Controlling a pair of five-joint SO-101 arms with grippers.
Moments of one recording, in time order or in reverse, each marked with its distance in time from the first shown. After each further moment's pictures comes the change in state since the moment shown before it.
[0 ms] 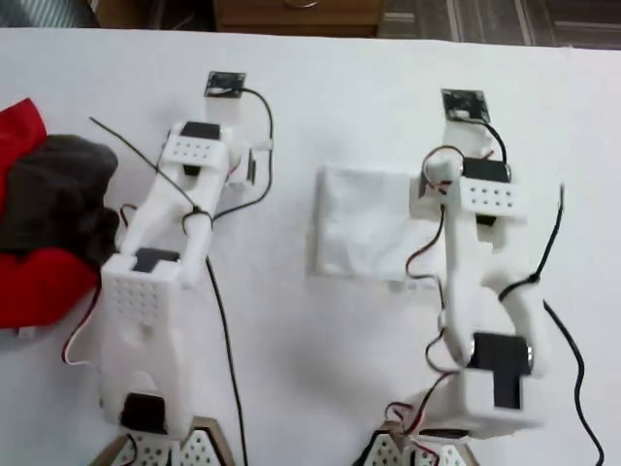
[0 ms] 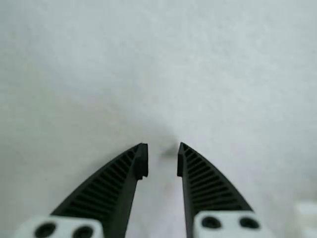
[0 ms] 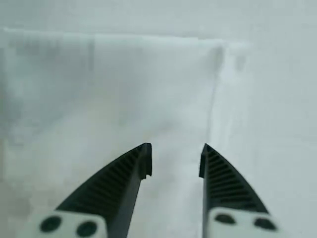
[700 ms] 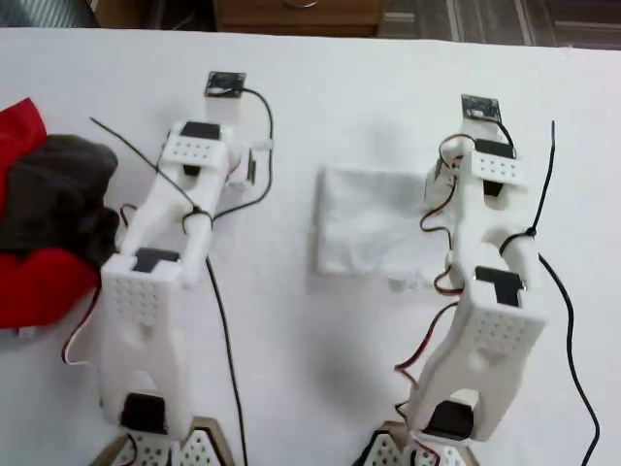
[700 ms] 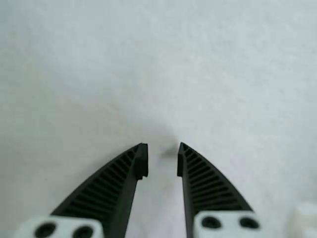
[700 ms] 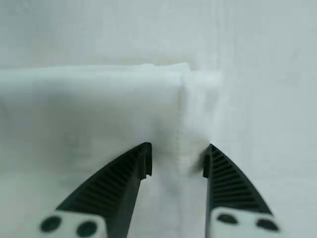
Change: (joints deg) left arm 0.0 0.0 0.0 0.0 0.0; right arm 4.4 27.0 -22.5 4.0 1.3
